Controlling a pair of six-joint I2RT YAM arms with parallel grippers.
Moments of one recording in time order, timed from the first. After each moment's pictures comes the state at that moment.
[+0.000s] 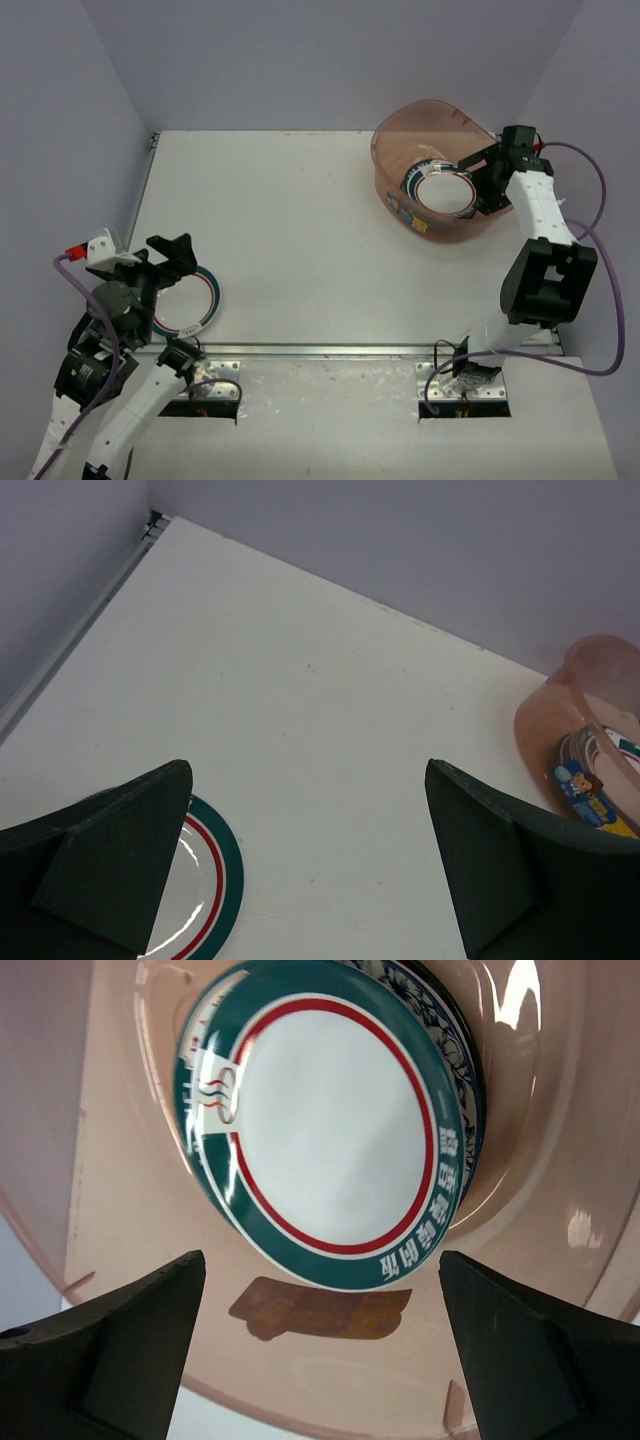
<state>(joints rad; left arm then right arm) -0.43 0.28 0.83 -0.70 -0.60 -0.43 -0.20 1.67 1.41 -0.66 0.02 0.94</state>
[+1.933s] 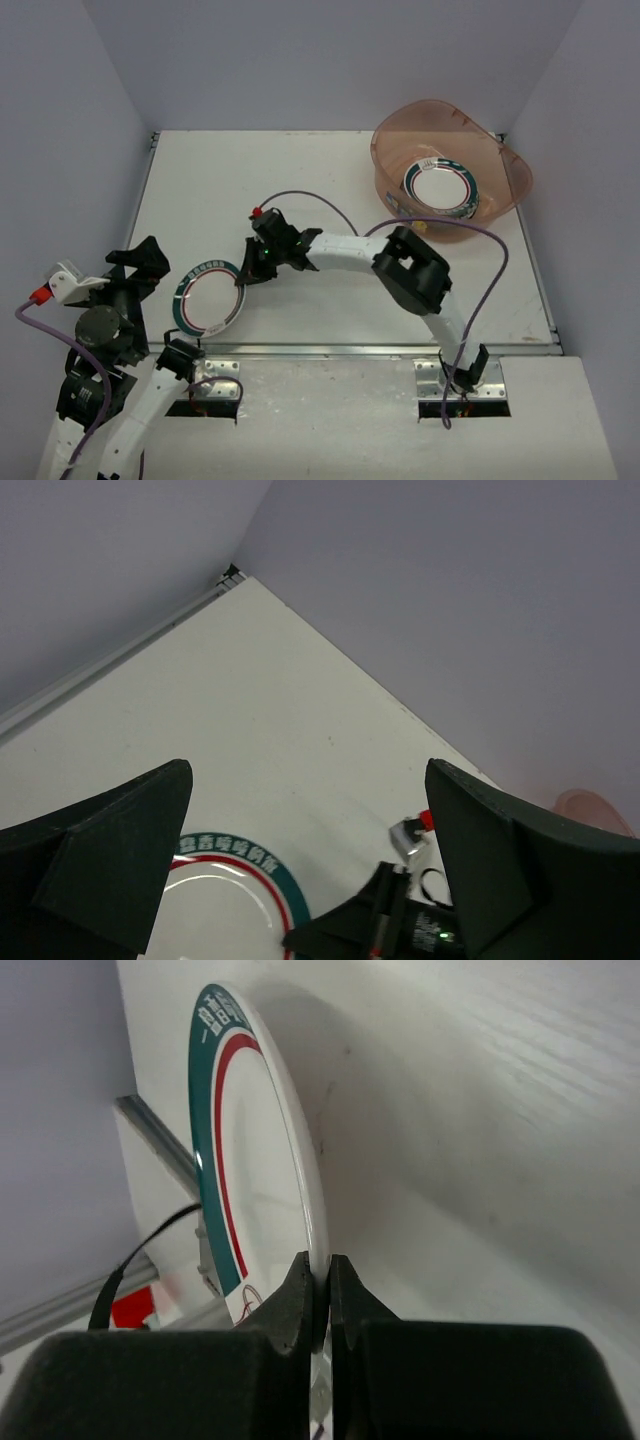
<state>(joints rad) -0.36 0.13 0.78 -0.68 -0.80 -0.60 0.98 2.24 1.53 -0.02 -0.35 1.00</state>
